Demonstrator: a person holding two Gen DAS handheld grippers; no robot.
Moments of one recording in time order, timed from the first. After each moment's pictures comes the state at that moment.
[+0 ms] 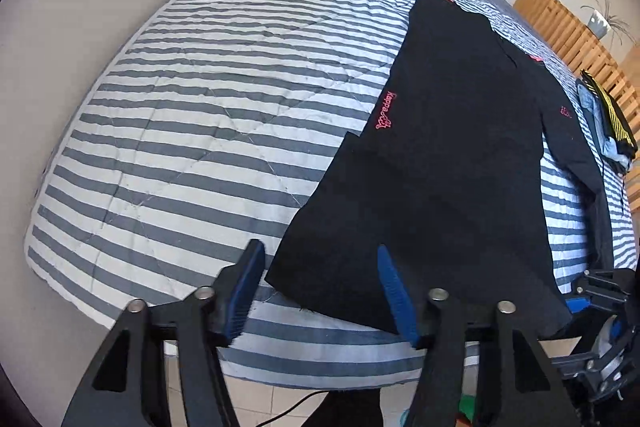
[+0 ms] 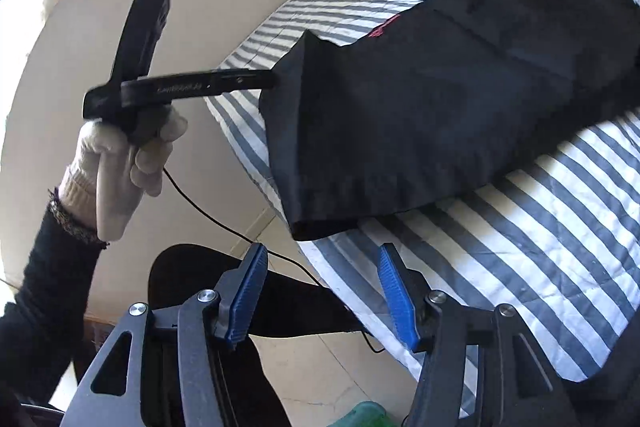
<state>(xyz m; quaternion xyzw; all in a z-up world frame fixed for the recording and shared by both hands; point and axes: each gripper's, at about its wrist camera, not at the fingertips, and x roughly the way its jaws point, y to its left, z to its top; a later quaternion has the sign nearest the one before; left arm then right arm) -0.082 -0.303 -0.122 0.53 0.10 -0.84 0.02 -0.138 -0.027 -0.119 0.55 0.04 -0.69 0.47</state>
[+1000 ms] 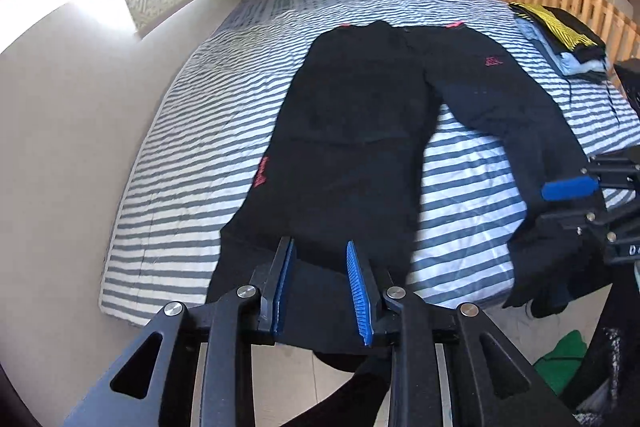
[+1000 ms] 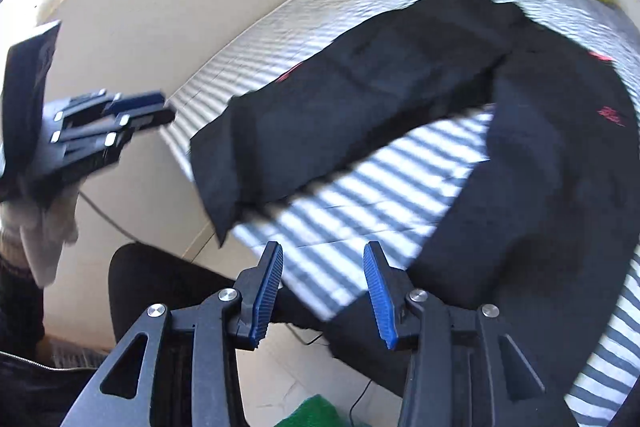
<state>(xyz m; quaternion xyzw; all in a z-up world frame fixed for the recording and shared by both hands) -0.026 -0.096 -0.017 0.46 -0.10 -0.88 0.02 -0.139 0.097 -0.072 0.51 0.04 -0.78 0.36</state>
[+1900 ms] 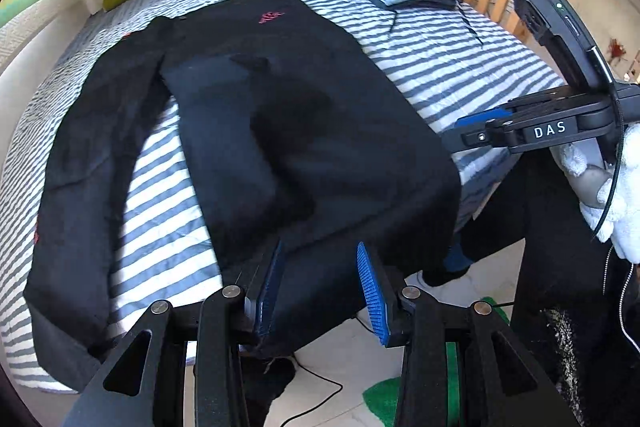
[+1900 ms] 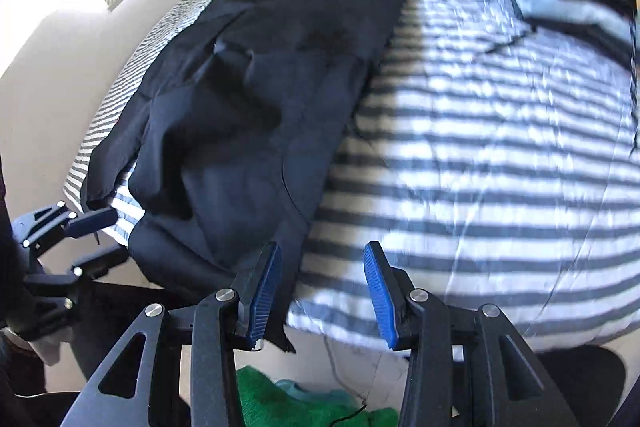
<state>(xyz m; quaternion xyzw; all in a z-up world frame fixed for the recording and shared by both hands) -0.032 0.133 -0.102 0.50 -0.12 -0.83 -0.22 -0.149 0.308 -0.127 0.56 -0.07 -0.80 0.18</state>
